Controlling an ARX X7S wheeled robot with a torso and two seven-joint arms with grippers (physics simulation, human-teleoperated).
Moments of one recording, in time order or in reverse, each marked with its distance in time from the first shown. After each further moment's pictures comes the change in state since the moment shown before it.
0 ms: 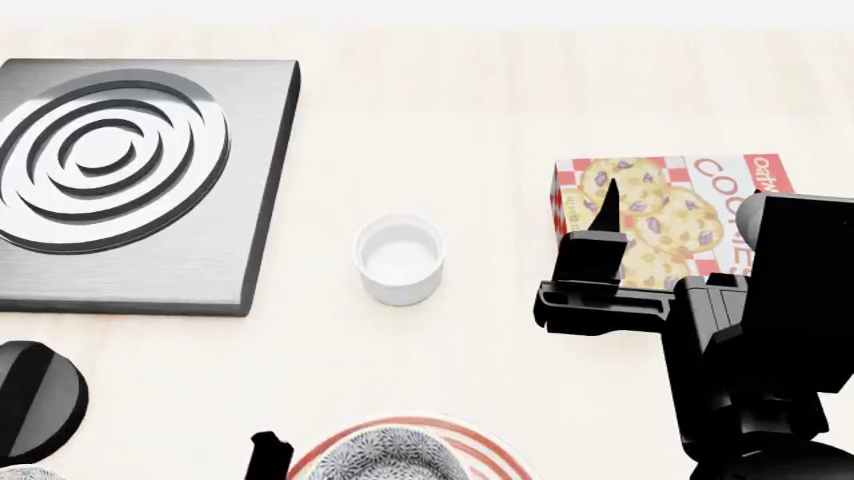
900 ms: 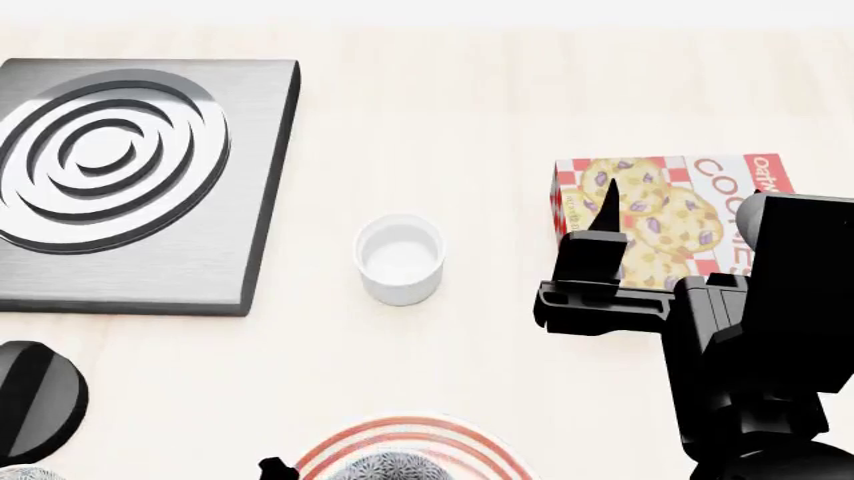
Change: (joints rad) left arm 0.058 0.013 0.034 -0.052 0.036 0.032 -0.043; right arm -0.001 0.013 -0.009 0.006 0.021 -0.014 0.018
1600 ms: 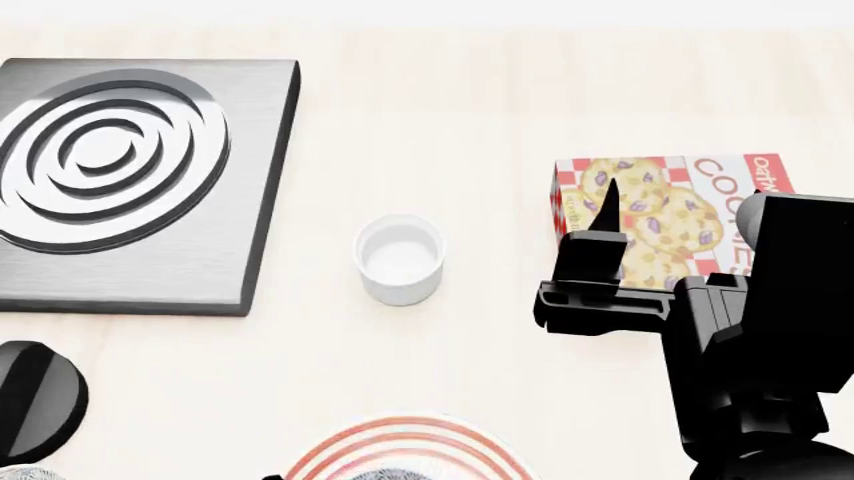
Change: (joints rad) left arm 0.034 0.002 0.023 -0.026 0.027 0.015 -0.023; right arm -0.001 0.010 -0.007 0.004 0.016 -0.011 0.014
